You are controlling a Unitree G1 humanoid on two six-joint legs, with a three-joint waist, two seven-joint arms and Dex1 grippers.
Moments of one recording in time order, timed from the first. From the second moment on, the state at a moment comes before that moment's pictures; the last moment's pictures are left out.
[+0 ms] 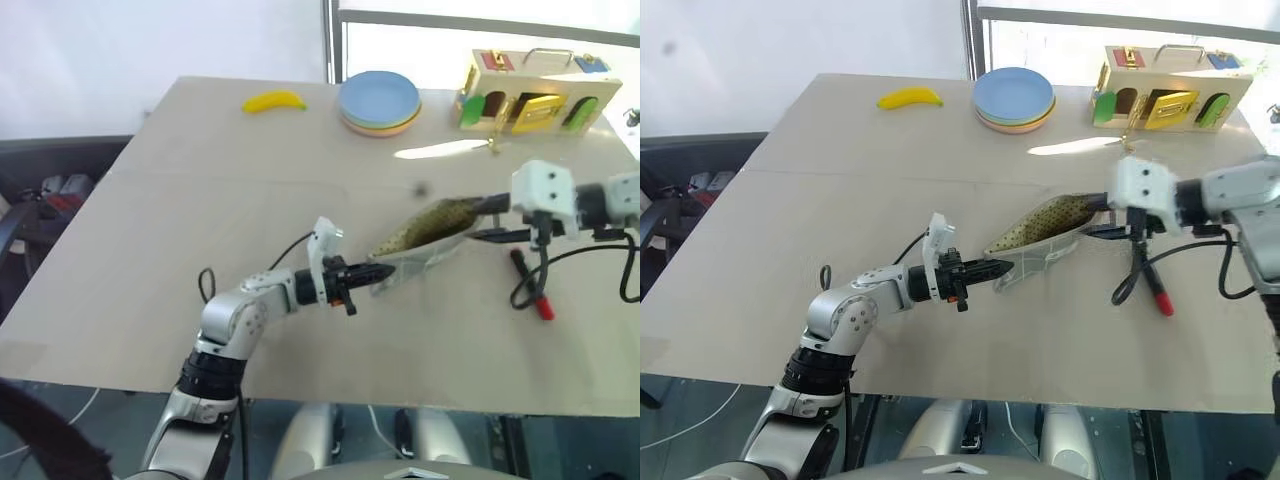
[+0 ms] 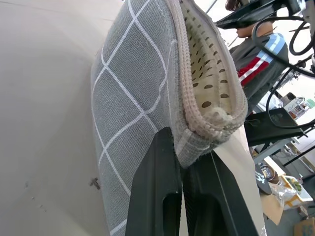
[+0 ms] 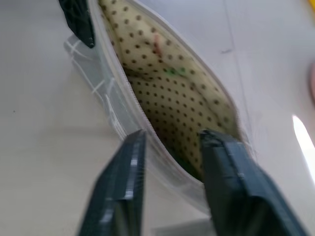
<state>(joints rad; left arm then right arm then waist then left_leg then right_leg) -0.38 0.31 -0.13 -0.10 -0.66 0.77 -0.84 -0.66 -0.95 0.13 -0.07 0.25 0.26 1.31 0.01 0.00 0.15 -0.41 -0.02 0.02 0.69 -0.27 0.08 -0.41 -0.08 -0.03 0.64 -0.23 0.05</state>
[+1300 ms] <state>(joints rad) -0.37 0.30 -0.17 -0.08 -0.62 0.75 -0.86 -0.93 -0.70 0.52 0.37 -0.29 -0.25 1.39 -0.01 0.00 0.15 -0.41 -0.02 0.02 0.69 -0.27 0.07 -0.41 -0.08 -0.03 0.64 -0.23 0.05</state>
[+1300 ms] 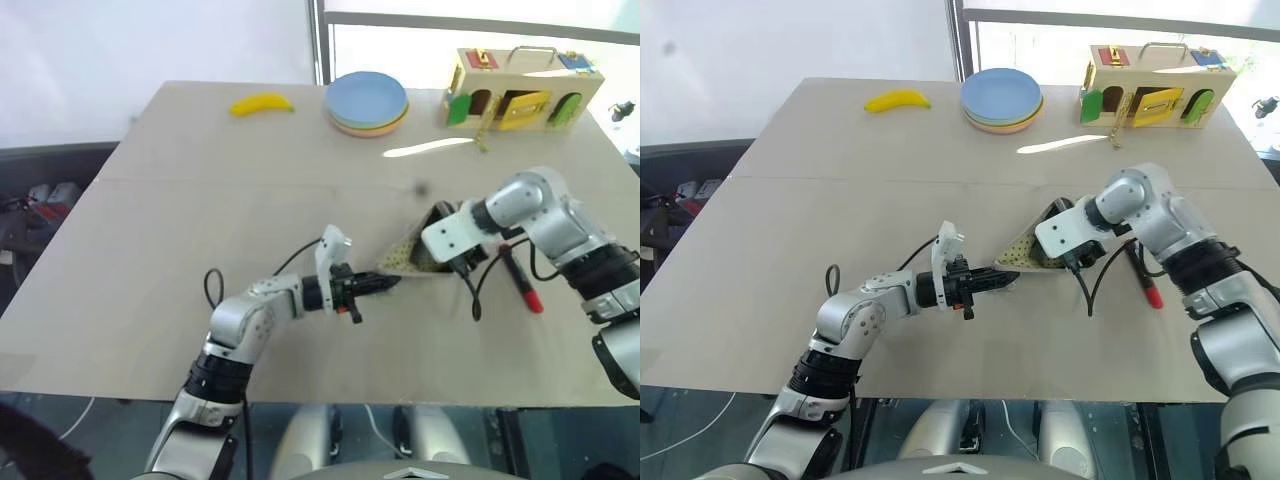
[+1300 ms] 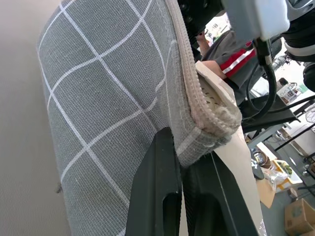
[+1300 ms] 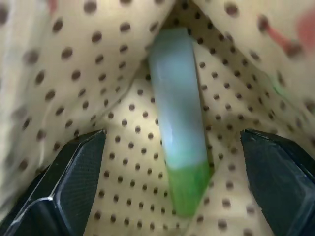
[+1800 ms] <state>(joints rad) -0.38 0.30 -0.17 -0.07 -0.61 0.76 -0.86 -1.07 -0.55 0.58 0.71 -0.38 -0.43 1.39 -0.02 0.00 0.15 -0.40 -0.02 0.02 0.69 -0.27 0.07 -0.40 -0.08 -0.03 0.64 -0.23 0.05</state>
